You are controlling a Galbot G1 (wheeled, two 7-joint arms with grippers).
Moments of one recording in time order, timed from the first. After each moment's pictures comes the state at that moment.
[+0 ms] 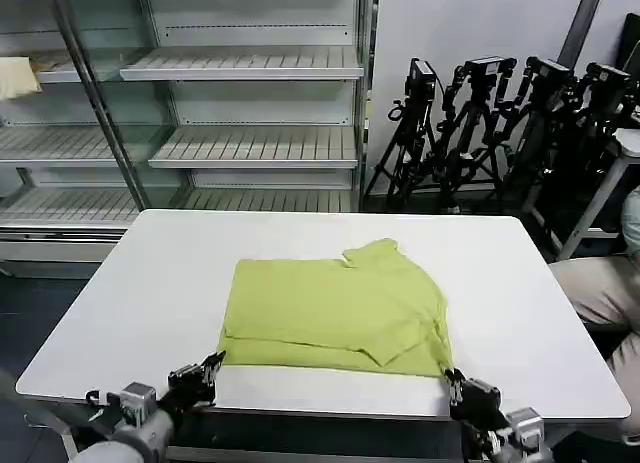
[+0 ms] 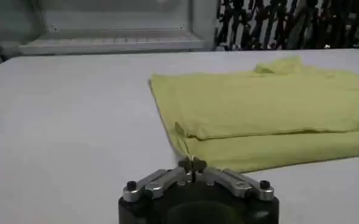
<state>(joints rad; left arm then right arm) 1.60 -1.07 -0.58 -2.22 -0.49 0.58 -0.01 -1.81 1.06 0.62 2.32 0.33 -0.44 0.03</state>
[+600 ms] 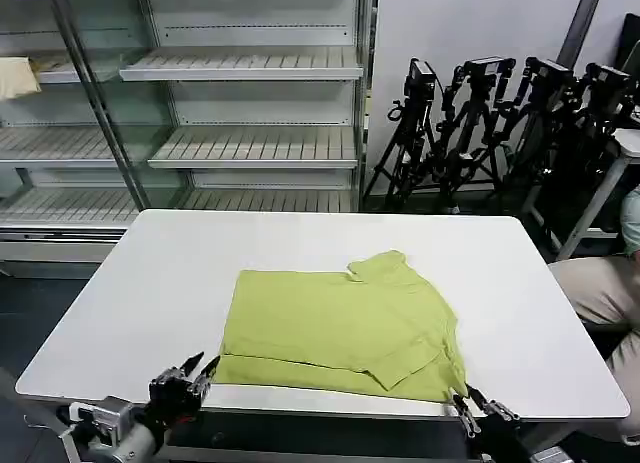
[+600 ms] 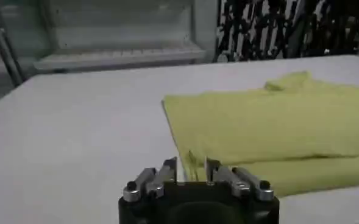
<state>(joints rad) 1.64 -1.05 -0.68 -2.33 -0.54 0.58 -0.03 -1.92 1.04 0.77 2.44 0.40 -0.42 -0.01</state>
